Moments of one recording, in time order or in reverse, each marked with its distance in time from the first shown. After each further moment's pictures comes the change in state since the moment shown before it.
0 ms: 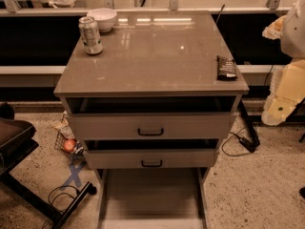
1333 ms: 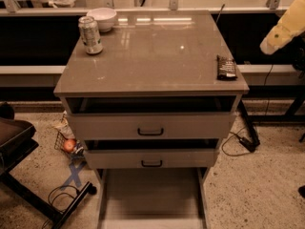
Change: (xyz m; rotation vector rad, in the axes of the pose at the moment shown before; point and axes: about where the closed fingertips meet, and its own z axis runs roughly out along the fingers) arm 0.049 -0.127 -0.013 0.091 0.053 0.616
